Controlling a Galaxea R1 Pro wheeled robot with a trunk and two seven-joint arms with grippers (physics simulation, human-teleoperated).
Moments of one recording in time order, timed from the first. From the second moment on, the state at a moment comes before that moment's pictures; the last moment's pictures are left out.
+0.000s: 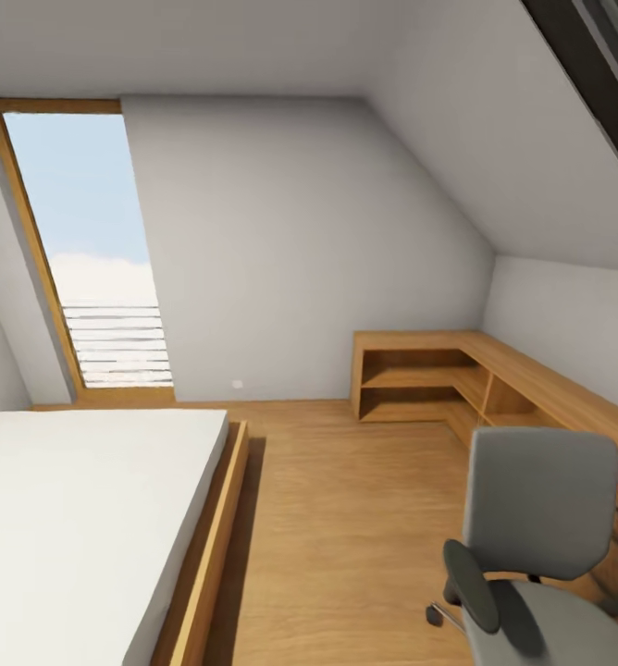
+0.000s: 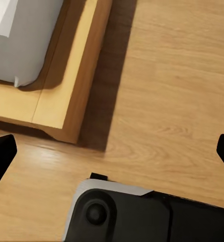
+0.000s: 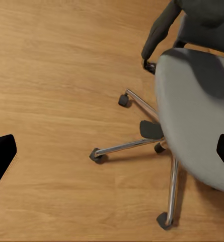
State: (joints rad) left arm 0.20 -0.03 -0.02 -0.45 0.21 -0.46 0.08; right arm -0.06 -0.02 0.51 -0.07 -0.18 -0.79 -0.39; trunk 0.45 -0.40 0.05
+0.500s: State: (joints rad) left arm 0.20 -0.03 -0.02 -0.45 0.21 -0.46 0.08; right arm -0.06 -0.02 0.51 -0.07 -0.18 -0.79 -0.39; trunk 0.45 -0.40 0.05
